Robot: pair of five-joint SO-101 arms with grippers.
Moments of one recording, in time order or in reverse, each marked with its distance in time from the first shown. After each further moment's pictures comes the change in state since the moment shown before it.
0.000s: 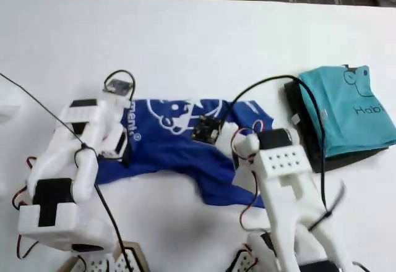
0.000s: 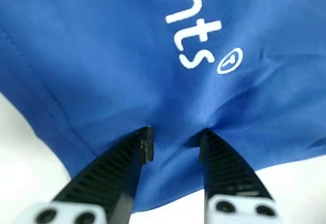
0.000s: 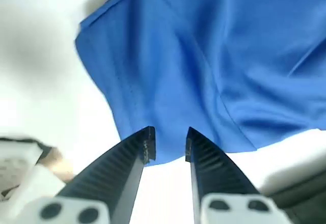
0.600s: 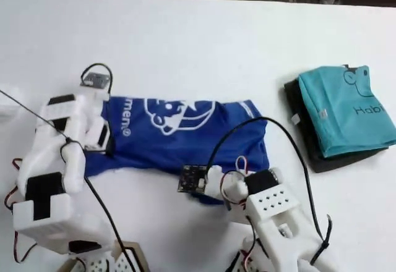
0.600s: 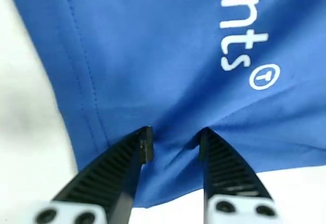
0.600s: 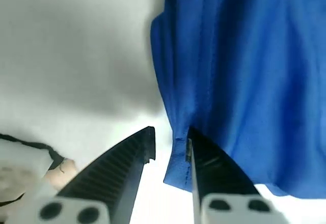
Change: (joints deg) left arm -8.3 0.8 -5.5 0.4 -3.3; right arm -10.4 -13.2 24.1 -11.3 2.9
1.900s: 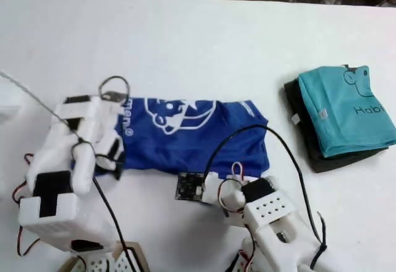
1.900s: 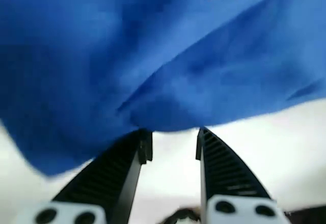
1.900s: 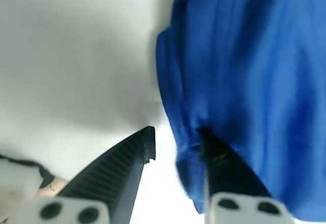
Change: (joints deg) left arm 6.6 0.1 3.3 10.6 1.9; right arm -2.2 -0.5 5.8 -7.8 -1.2
